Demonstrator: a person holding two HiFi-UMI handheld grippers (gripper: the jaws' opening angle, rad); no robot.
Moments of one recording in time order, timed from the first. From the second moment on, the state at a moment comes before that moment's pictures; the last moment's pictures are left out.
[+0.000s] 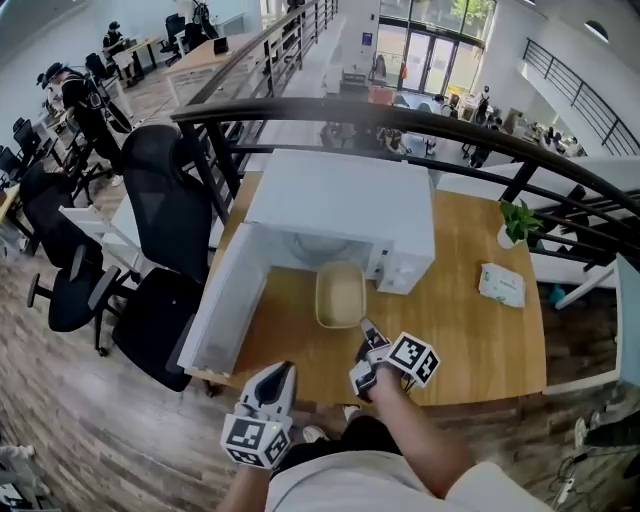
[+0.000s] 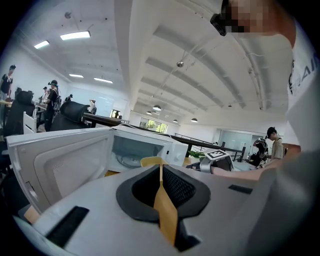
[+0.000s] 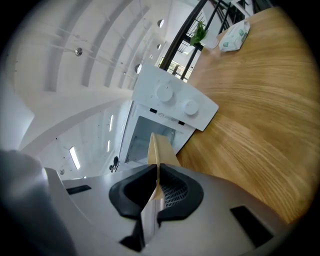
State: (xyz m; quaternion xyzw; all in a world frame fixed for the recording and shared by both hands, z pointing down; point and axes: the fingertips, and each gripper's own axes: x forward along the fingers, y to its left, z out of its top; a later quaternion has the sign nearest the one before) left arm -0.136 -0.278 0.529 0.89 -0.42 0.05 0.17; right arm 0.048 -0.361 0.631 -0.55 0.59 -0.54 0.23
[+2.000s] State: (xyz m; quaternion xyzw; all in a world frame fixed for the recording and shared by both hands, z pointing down) left arm -0.144 -0.286 0.453 0.90 -0.43 0.03 0.08; right arm 0.073 -0.275 0.459 -0.62 0.78 -0.09 0.00
